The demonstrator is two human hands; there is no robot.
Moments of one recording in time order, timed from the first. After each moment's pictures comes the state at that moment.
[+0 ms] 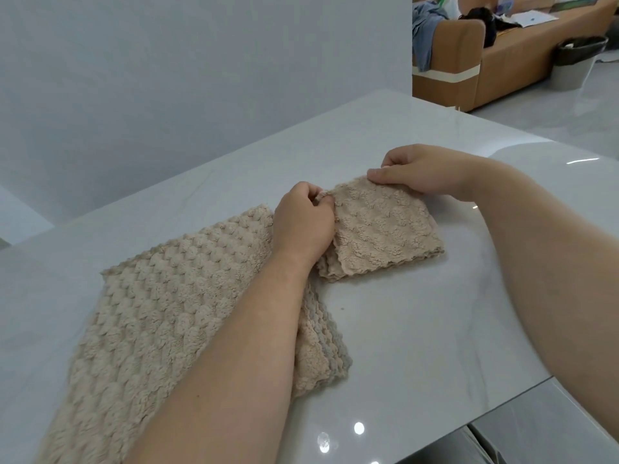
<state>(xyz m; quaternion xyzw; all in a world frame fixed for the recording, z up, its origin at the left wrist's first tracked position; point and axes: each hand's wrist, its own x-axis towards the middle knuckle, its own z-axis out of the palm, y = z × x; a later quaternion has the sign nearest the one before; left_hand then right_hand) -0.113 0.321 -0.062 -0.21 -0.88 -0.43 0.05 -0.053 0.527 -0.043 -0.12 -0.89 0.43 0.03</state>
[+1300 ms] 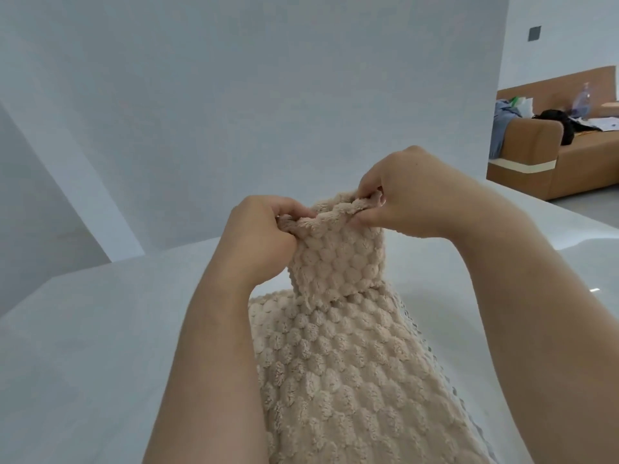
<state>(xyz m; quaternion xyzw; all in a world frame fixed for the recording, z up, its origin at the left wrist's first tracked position) -0.159 0.134 0.078 -0.20 -0.88 -0.41 0.09 -0.109 0.344 0.097 0.07 -0.96 0.16 0.22</state>
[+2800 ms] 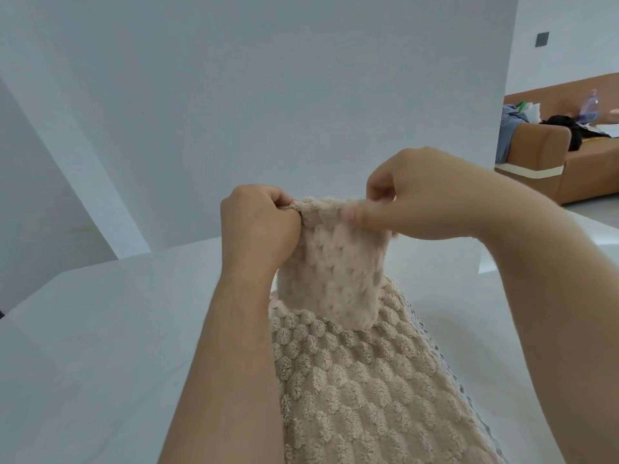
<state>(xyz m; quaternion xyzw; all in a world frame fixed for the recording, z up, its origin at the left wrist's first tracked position) -0.158 0.142 0.079 -0.11 -0.86 -0.43 0.24 -0.085 0.332 0.111 0.06 -0.97 0.16 0.16</state>
